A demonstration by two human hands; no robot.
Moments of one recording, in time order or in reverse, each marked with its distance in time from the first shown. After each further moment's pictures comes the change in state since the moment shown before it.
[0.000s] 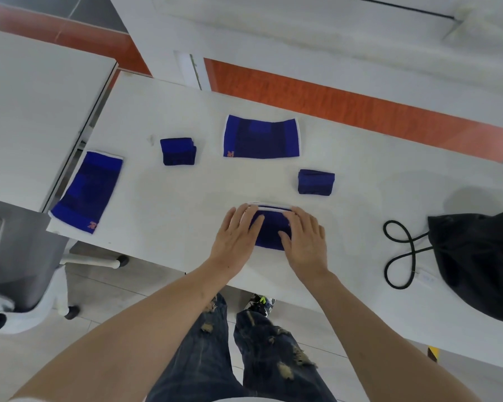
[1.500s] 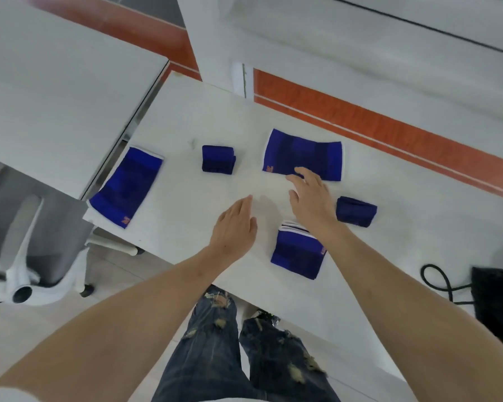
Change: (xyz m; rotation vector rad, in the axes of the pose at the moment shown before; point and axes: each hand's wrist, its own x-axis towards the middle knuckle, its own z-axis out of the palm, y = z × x) left_hand 0.016 -0.077 -0.028 -0.419 -0.008 -0.477; right_hand 0.165 -0.061 -0.009 -0.009 -0.181 -0.150
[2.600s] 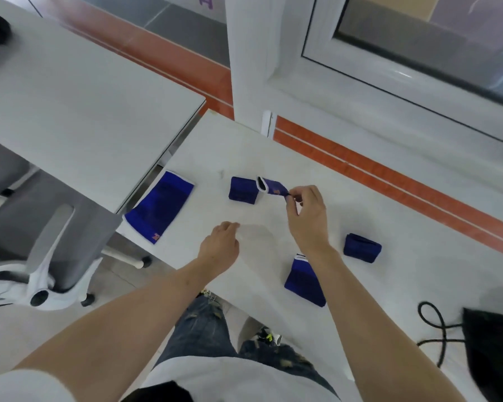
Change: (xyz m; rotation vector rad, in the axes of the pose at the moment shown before) left_hand -0.012 -0.058 -0.074 -0.032 -0.117 -0.169; right_hand 0.003 -0.112 -0.063 0.485 0.294 0.006
